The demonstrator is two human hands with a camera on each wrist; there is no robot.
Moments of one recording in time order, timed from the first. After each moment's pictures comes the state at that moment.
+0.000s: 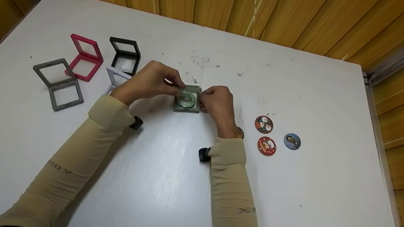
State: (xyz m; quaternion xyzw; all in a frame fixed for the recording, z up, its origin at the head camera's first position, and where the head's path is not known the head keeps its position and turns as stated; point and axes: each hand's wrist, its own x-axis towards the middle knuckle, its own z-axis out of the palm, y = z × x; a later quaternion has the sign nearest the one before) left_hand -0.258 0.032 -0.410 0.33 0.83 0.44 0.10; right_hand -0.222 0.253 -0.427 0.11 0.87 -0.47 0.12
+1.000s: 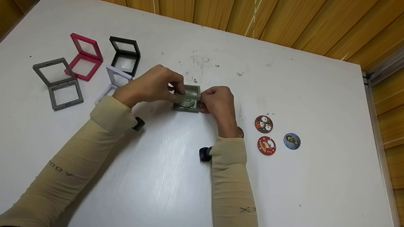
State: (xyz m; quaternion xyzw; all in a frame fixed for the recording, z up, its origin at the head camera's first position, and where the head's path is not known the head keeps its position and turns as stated) left_hand -0.251 0.040 -0.403 0.36 0.86 0.34 0.11; right_hand -0.222 0.255 -0.425 0.13 0.85 -0.49 0.14
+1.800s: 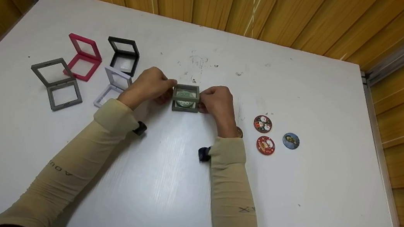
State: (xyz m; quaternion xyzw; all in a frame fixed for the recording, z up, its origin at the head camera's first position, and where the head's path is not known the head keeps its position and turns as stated) left_hand -0.248 0.048 -0.416 0.03 0.91 0.40 0.15; right_hand -0.222 0.255 -0.428 0.13 0.85 -0.49 0.13
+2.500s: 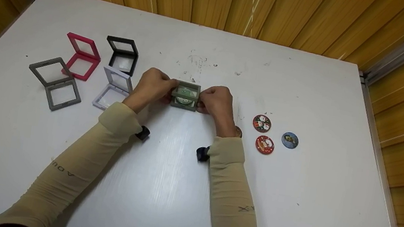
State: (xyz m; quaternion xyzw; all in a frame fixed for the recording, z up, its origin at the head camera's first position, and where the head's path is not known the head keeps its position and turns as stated) left_hand -0.245 0.059 -0.428 -0.02 0.88 0.46 0.10; right_hand -0.219 0.254 -0.427 0.15 0.82 -0.53 0.13
